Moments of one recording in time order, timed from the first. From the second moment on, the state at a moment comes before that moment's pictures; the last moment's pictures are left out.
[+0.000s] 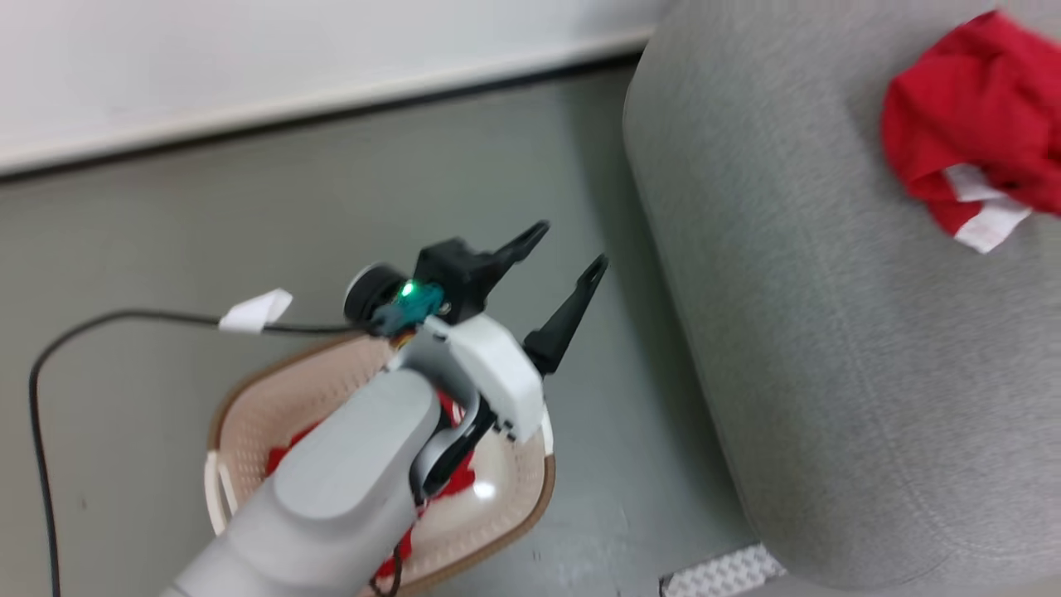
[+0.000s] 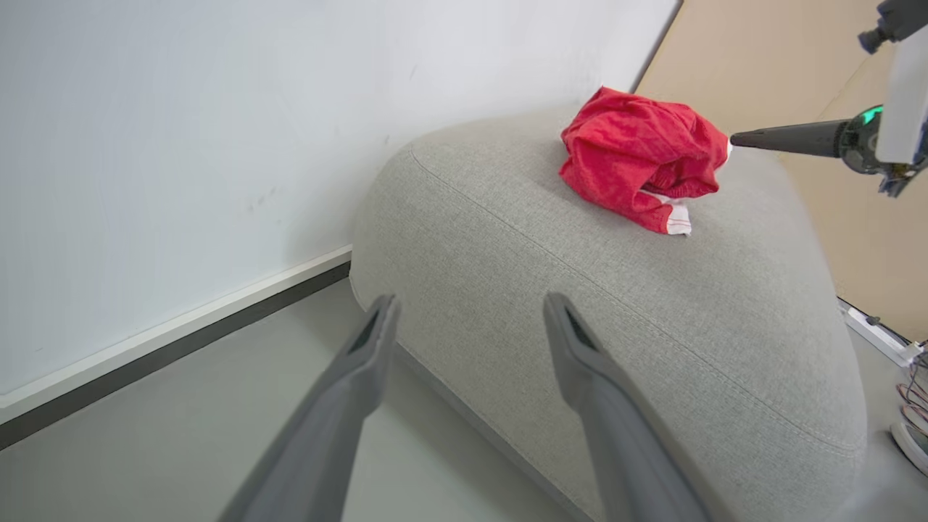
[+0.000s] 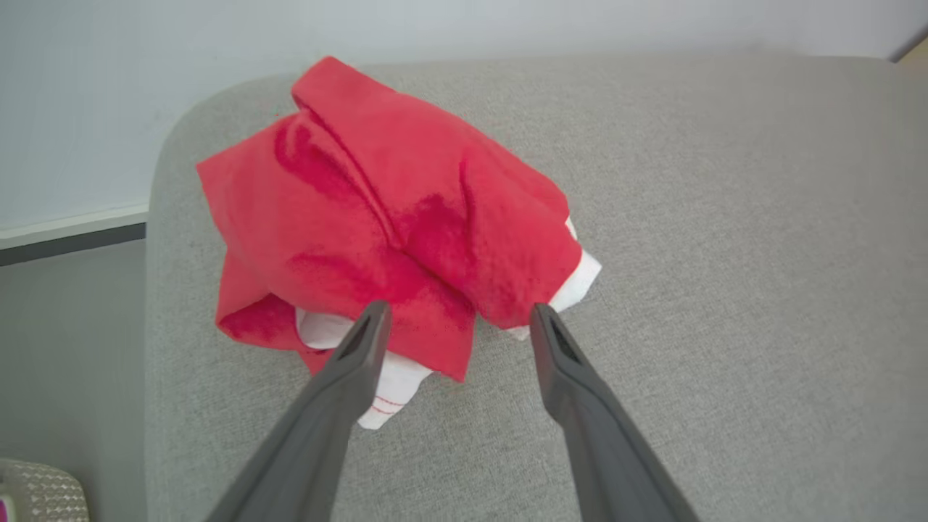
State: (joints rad) left arm -0.84 0.20 -0.84 0.48 -0.58 -0.03 -0.16; right arm -1.03 -0.56 0.61 1.00 0.92 0.13 0.10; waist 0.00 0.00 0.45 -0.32
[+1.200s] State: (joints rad) left arm -0.41 0.27 -0.55 0.35 -0.67 0.05 -0.26; right arm -0.41 -0.45 0.30 0.29 0.70 0.13 -0.26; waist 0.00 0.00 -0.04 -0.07
